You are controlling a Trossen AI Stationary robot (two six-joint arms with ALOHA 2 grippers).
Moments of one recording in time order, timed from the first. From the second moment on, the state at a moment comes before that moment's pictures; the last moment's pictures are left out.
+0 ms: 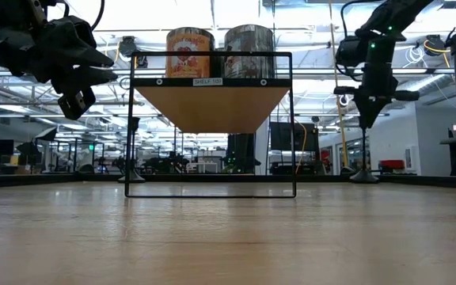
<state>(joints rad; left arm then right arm) -0.15 0.74 0.18 0.36 0.00 -0.64 -1.10 1.36 1.05 -0.91 0.16 1.38</state>
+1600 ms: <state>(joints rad) -0.15 0.74 0.18 0.72 -0.03 -0.41 -0.66 0.95 1.04 -0.77 0.08 1.05</state>
